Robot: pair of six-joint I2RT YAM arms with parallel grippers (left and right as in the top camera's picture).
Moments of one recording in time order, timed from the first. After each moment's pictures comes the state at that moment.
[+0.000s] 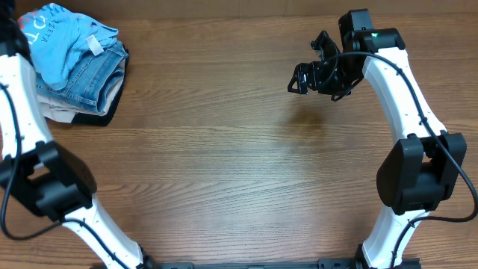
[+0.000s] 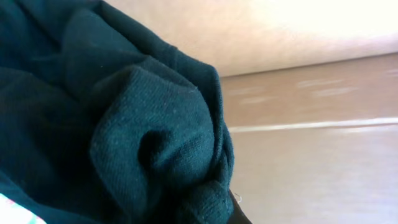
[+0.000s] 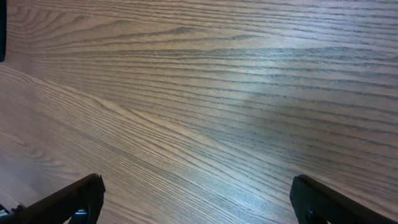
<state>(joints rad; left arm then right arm) 0.43 2.15 2.13 -0.14 -0.44 -1.54 0.10 2.03 1.84 -1.17 -0.46 -0.01</state>
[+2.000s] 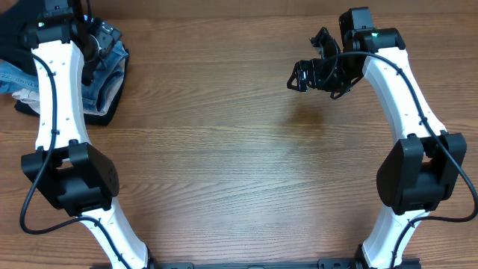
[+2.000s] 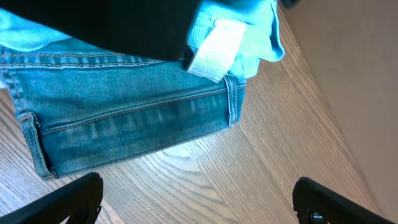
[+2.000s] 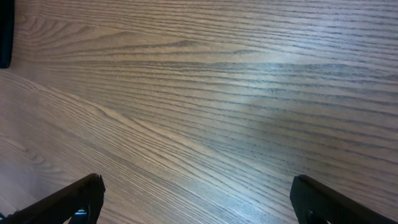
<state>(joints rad) 0.20 2.11 2.14 -1.12 -0.02 -0.80 0.10 2.03 1.84 -1.13 -0.46 -0.01</state>
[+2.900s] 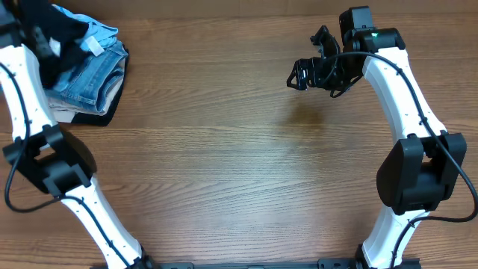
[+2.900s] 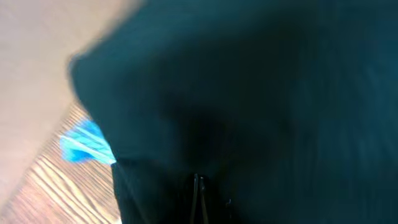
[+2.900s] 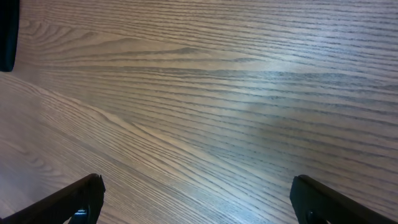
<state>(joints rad) 0.44 2.44 2.45 -0.94 -0.25 0.00 0.10 2.03 1.84 -1.11 -0.47 -0.01</state>
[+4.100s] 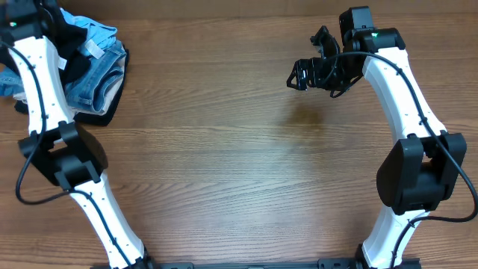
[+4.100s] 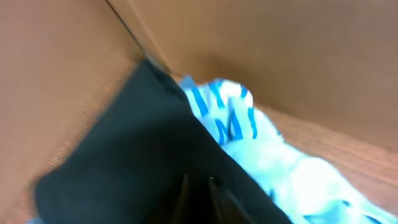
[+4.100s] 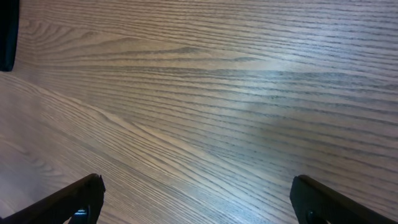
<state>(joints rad) 0.35 2.47 2.52 -0.74 -0.19 0.01 0.10 2.03 1.84 -1.11 -0.47 -0.01</state>
